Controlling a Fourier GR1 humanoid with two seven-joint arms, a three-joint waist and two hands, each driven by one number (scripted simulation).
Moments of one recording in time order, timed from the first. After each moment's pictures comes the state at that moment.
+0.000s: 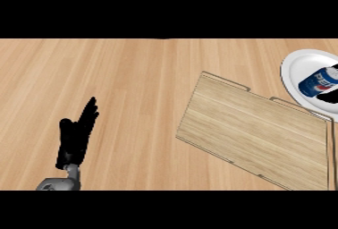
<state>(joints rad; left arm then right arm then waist) -0.05 0.10 -0.04 -1.48 -0.08 0.13 0.22 -0.91 -0.69 -0.42 -0.15 0.91 -0.09 0.00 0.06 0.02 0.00</state>
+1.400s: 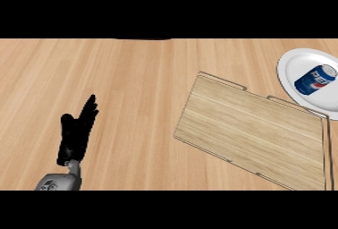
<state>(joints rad) -0.07 0.10 -0.03 -1.46 -0.09 0.14 0.23 -0.76 -0.76 -0.81 -0.18 0.43 0.20 -0.56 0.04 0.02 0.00</state>
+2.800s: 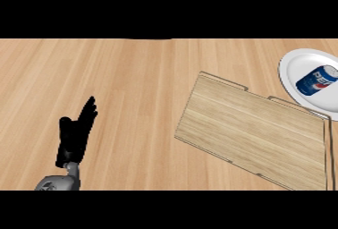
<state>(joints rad) -0.06 0.10 -0.02 -1.45 -0.09 0.12 0.20 -0.66 -0.76 -0.77 -0.17 0.43 0.02 -0.57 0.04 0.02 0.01</state>
